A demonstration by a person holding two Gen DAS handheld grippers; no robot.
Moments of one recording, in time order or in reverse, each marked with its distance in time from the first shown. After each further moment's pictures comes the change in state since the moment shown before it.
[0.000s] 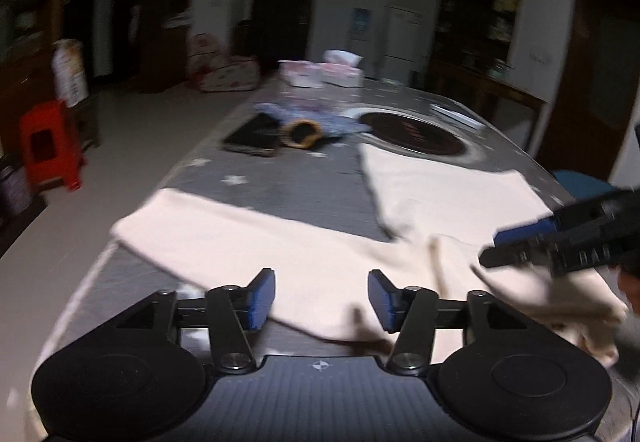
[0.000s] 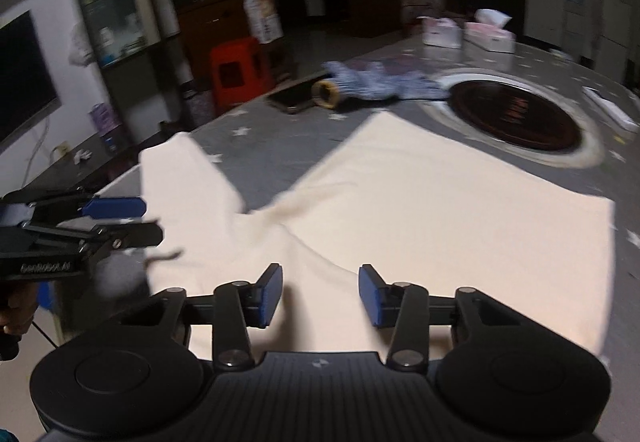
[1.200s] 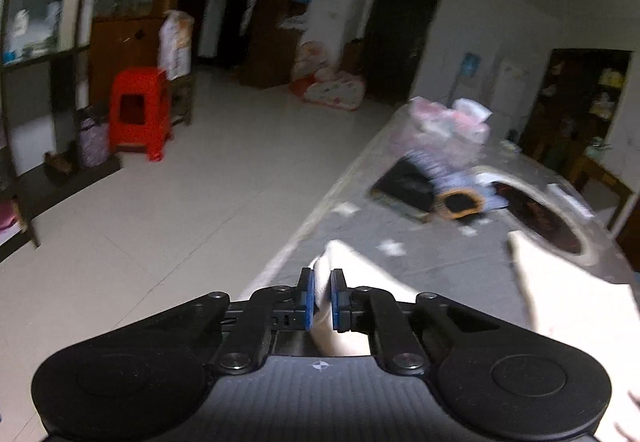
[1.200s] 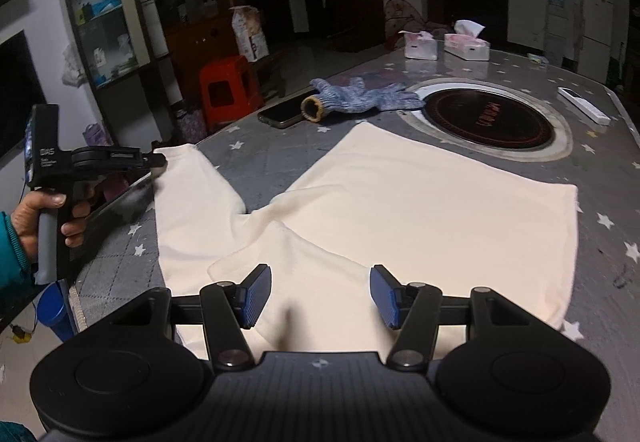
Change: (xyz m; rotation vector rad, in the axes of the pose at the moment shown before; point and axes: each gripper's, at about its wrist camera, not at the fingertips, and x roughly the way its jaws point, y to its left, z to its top) left arm 0.030 0.087 0.035 -0.245 -0.090 0.184; right arm -0.046 -0.007 -0.019 0.056 -0.062 -0.042
